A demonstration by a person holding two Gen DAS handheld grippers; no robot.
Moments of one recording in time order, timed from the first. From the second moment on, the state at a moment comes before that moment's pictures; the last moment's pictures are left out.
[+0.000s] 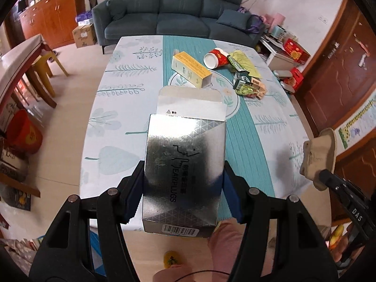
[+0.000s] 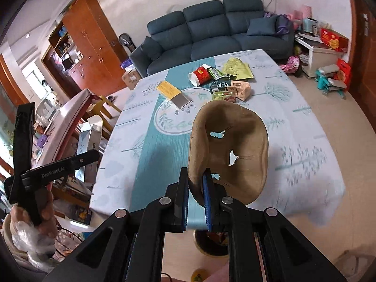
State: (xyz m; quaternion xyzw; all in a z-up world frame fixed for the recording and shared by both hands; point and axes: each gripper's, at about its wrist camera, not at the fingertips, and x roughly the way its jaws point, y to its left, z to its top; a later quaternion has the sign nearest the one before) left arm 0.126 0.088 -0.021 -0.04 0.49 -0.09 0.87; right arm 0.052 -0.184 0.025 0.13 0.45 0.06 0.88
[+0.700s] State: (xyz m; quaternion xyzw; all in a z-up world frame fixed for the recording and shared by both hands) left arm 0.033 0.094 -0.063 -0.01 0.53 -0.12 0.84; right arm -0.053 -0.122 0.005 0.10 0.51 0.07 0.85
